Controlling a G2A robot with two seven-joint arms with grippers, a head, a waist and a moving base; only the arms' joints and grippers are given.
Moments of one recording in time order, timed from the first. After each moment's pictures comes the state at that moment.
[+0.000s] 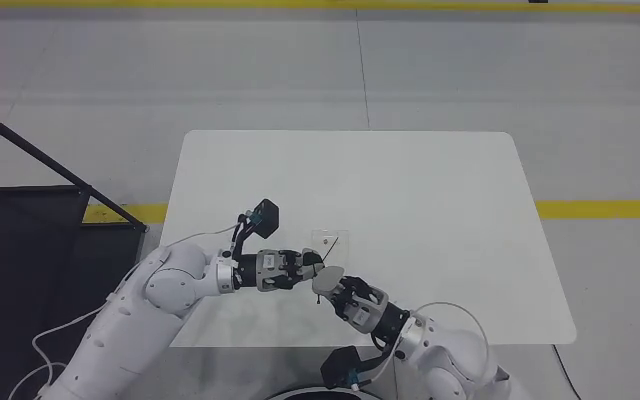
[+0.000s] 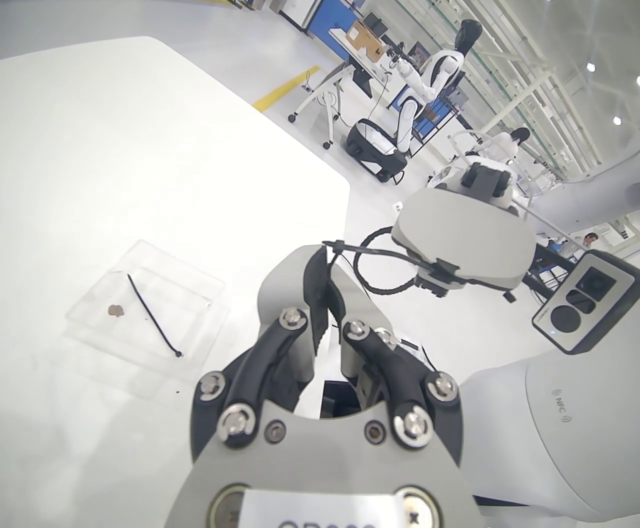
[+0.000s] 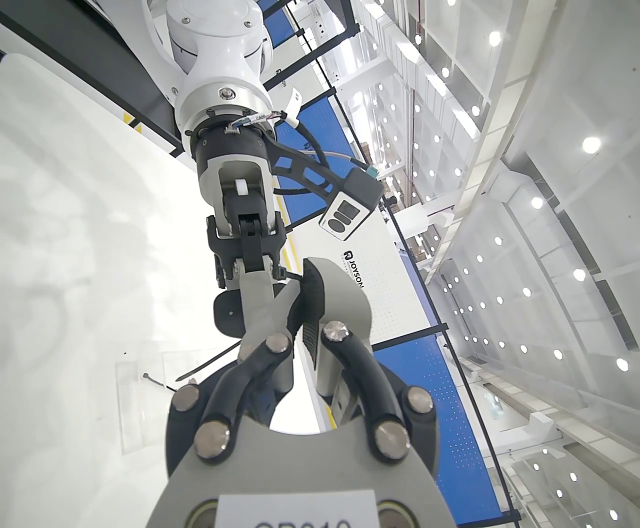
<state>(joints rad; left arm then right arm) 1.15 -0.93 -1.12 -1.72 0.16 -0.75 -0.71 -1.48 -1.09 1.04 -2.10 -2.41 -0.20 -0.34</state>
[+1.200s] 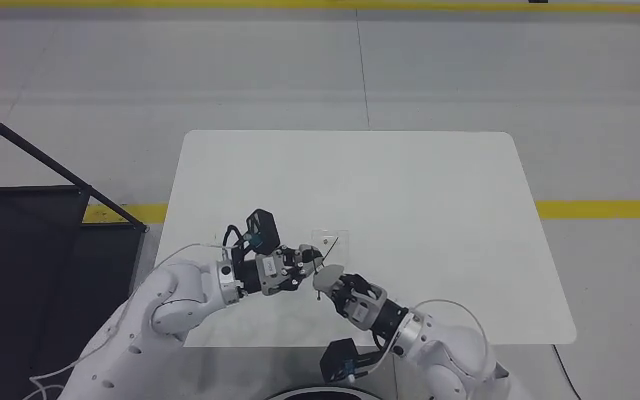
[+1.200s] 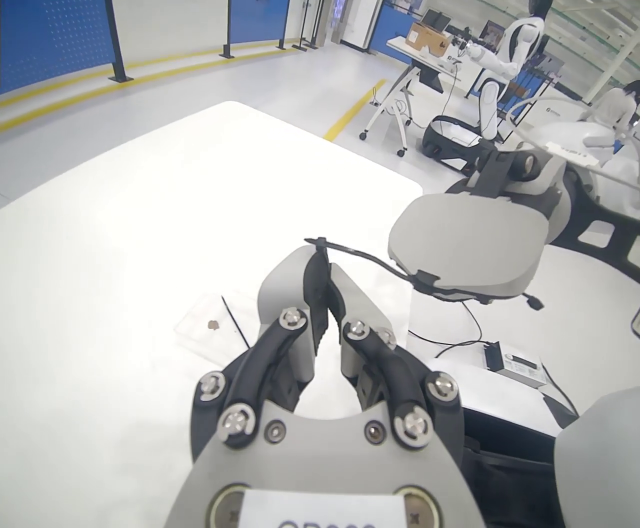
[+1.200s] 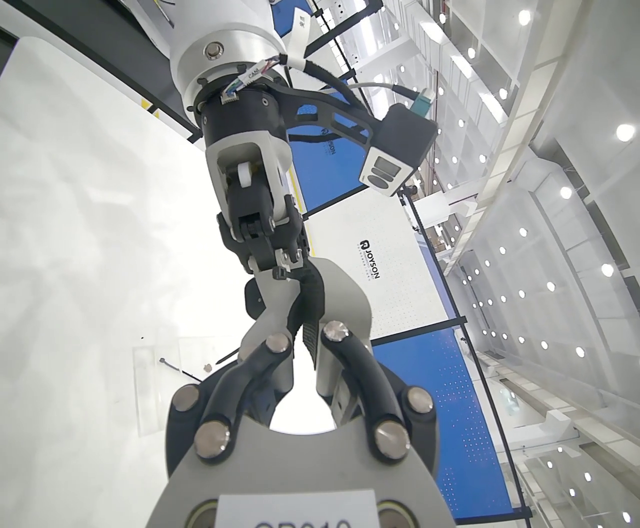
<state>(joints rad) 1.30 -0.95 -1.19 -1.88 0.72 -0.68 -0.32 -1.46 -1.10 1.04 -2.09 -2.39 -0.27 -0.28</state>
